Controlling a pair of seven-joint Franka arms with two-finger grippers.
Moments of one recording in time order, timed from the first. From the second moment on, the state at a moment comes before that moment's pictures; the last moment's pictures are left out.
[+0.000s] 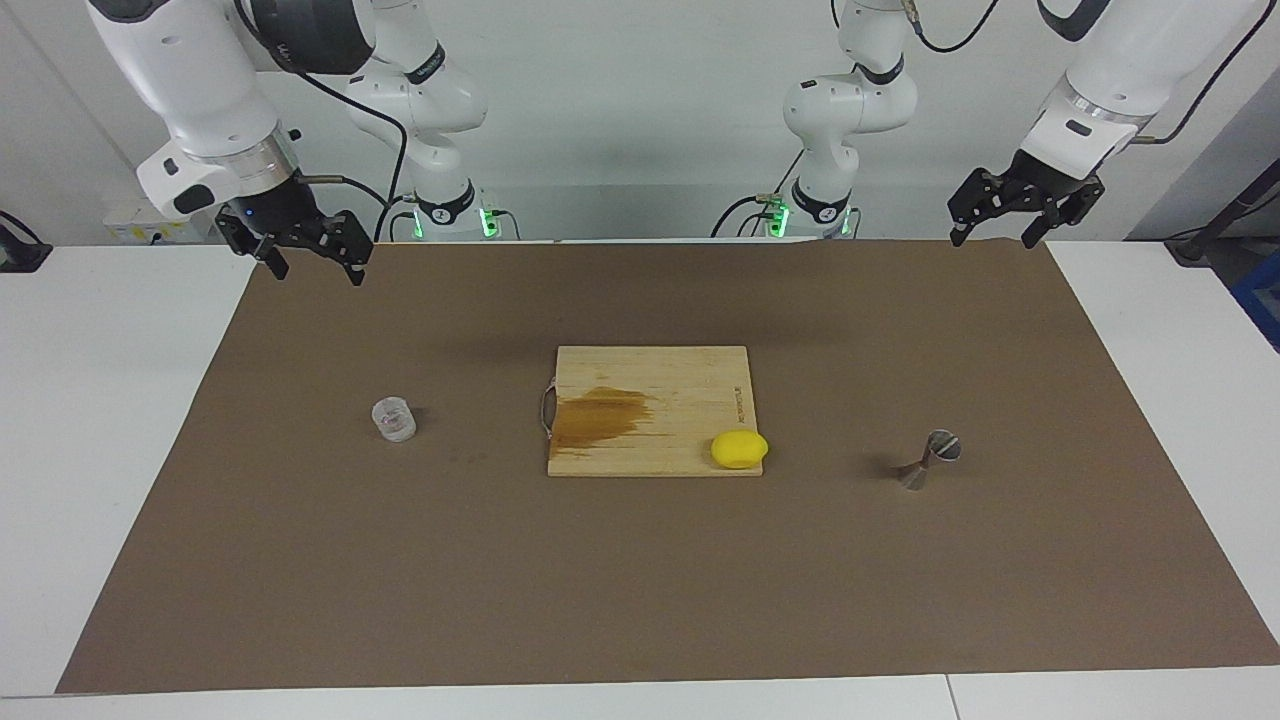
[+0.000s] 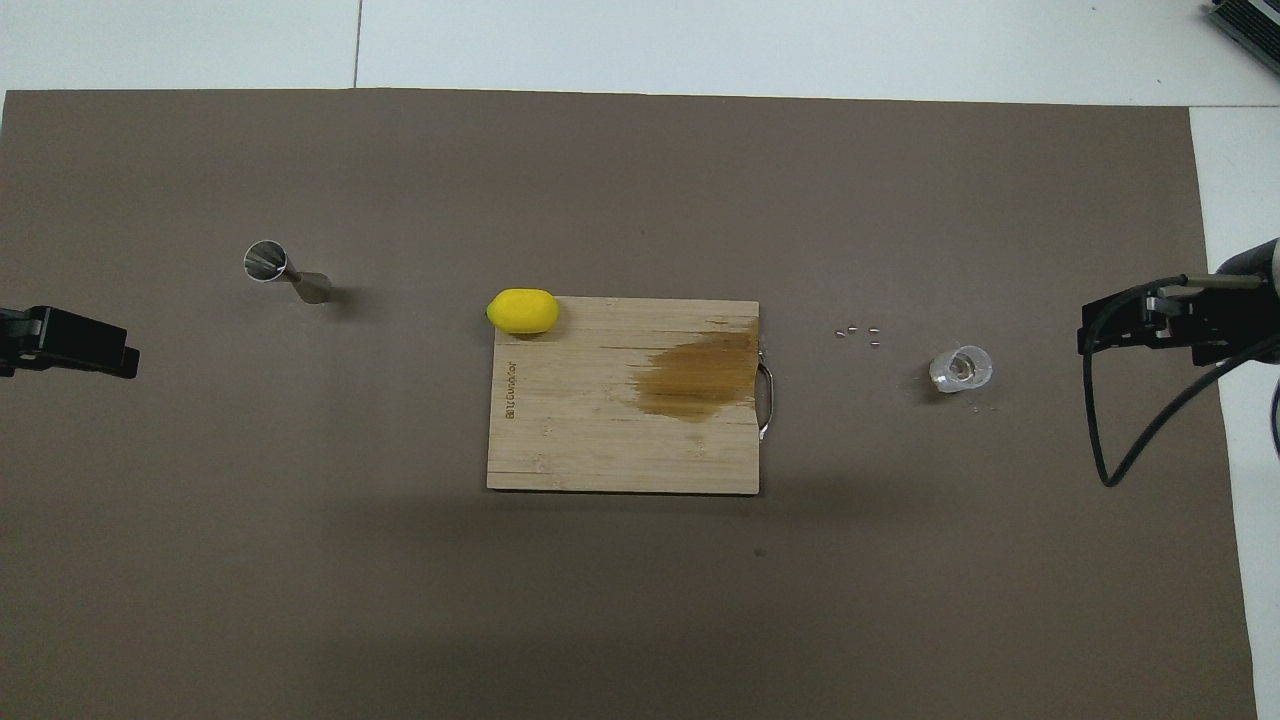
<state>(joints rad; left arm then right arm) 0.05 -0.06 -0.08 -1.57 -0.04 1.46 0.05 0.03 -0.02 -0.02 -1.62 -0.02 1.55 0.13</state>
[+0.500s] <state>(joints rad) 0.05 -0.06 -0.09 -1.57 -0.04 1.46 0.05 0.03 -0.02 -0.02 -1.62 -0.02 1.55 0.13</state>
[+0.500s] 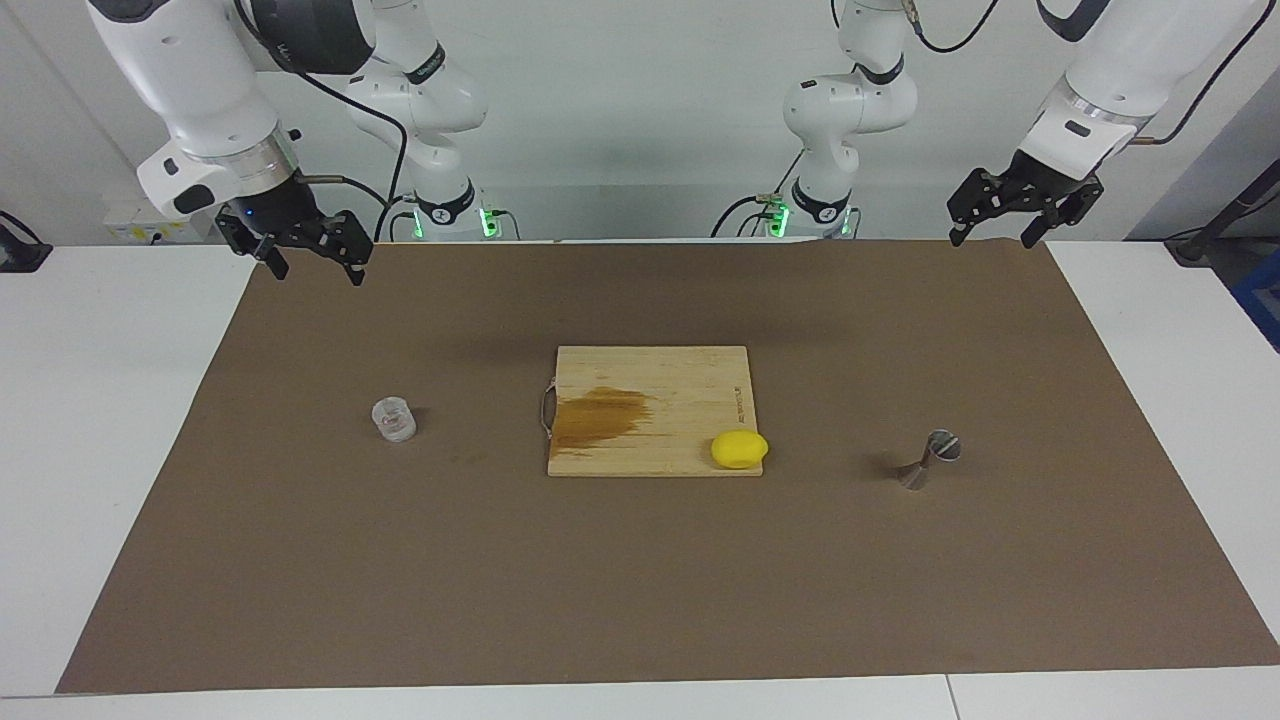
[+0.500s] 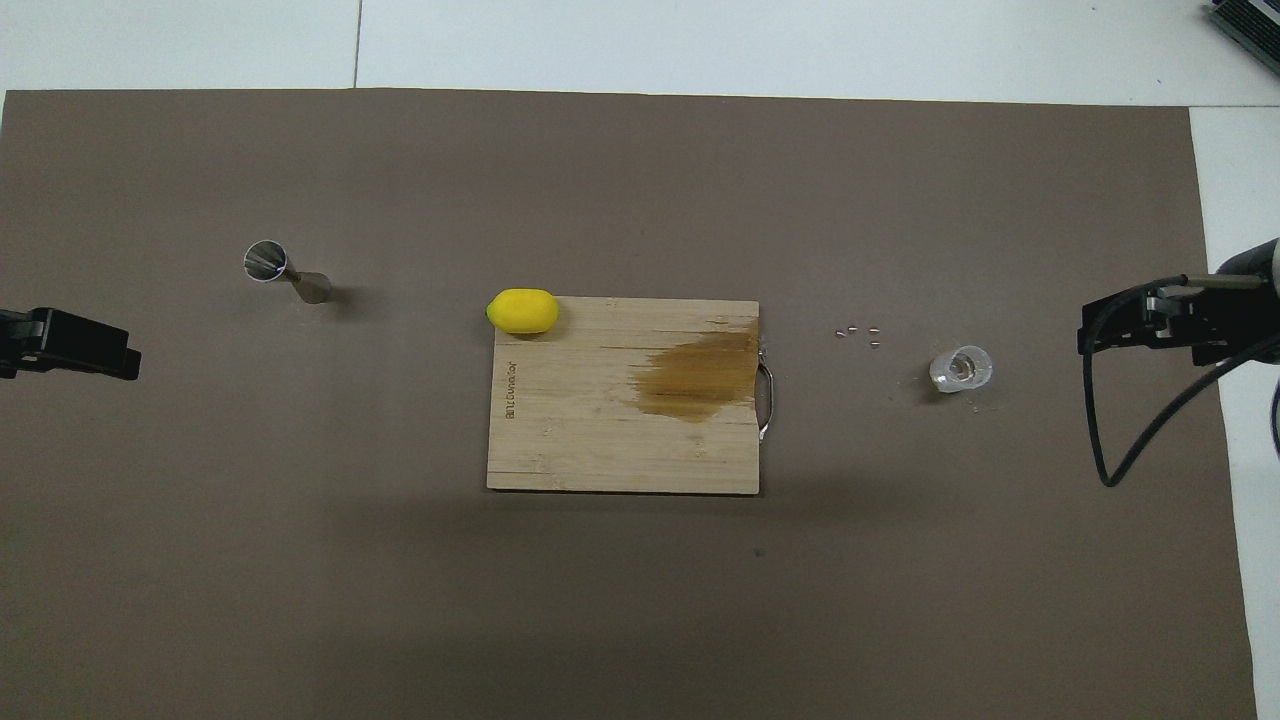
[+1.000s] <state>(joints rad) 0.03 -0.06 -0.09 -1.59 -0.04 1.50 0.03 0.03 -0.02 -0.02 -1.62 -0.02 1.55 0.13</state>
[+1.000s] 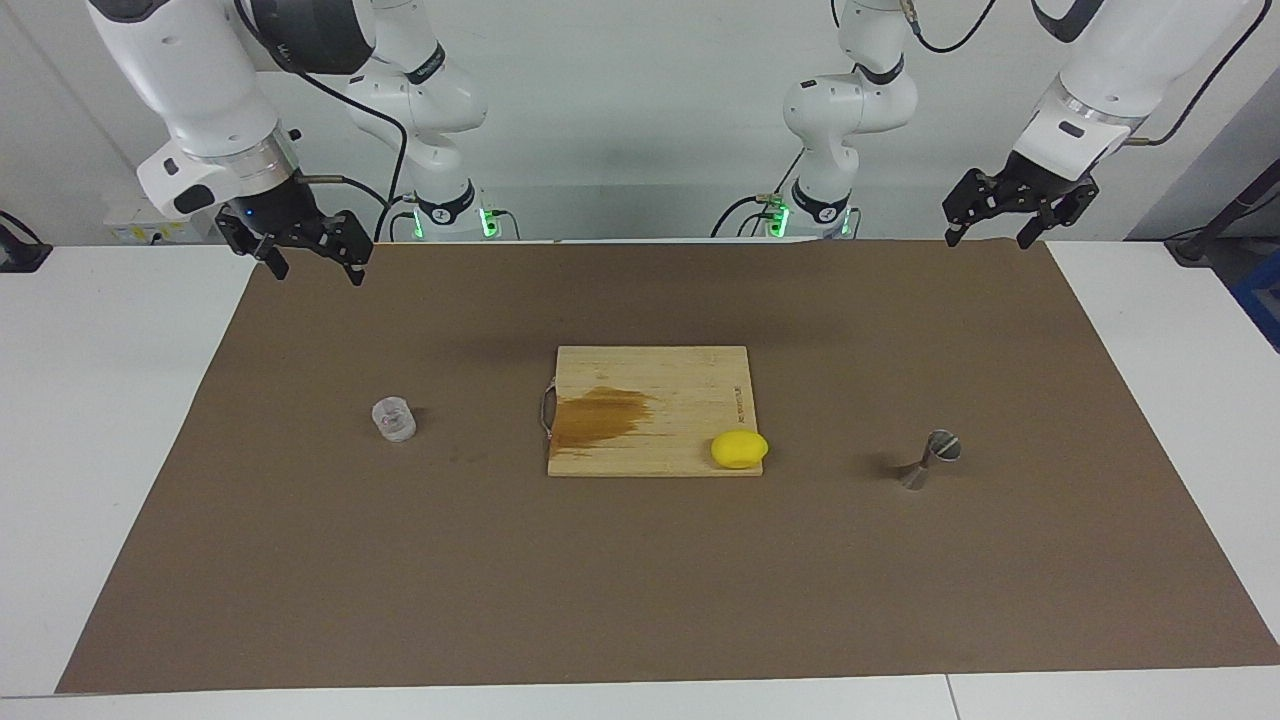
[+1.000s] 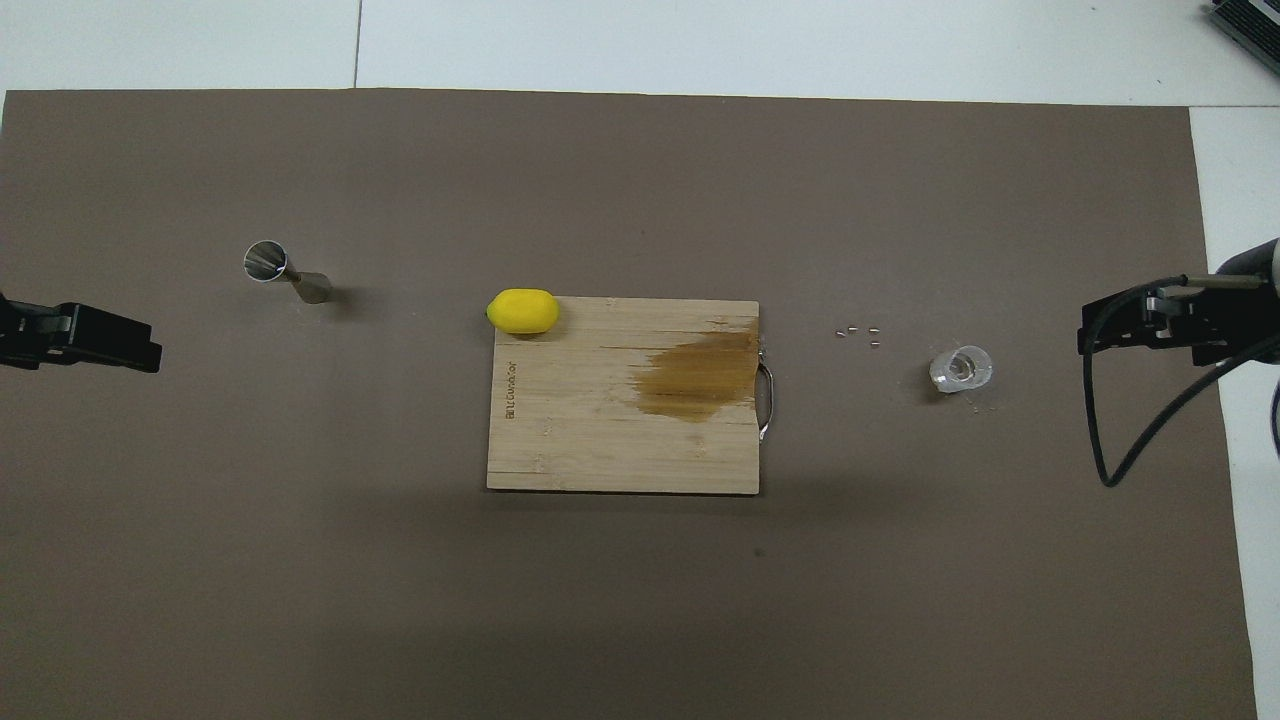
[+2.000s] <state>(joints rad) -0.11 0.31 0.32 -1.50 -0.49 1.39 -0.41 0.03 -0.02 -0.02 -1.62 -0.02 1.55 0.13</state>
